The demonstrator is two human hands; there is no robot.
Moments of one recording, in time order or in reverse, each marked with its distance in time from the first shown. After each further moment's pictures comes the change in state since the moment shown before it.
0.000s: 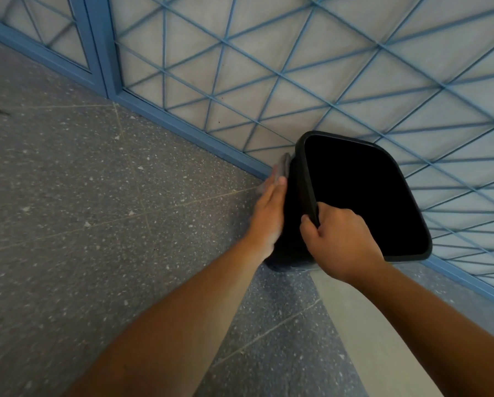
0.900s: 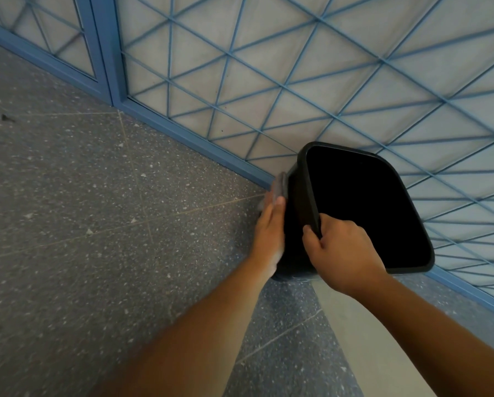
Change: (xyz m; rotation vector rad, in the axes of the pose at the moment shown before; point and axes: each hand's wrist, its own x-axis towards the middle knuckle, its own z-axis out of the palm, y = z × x) left_hand -0.010 -0.015 0.004 -0.004 0.109 -0.049; right_hand 0.001 0.001 0.002 -0.034 0.001 0.004
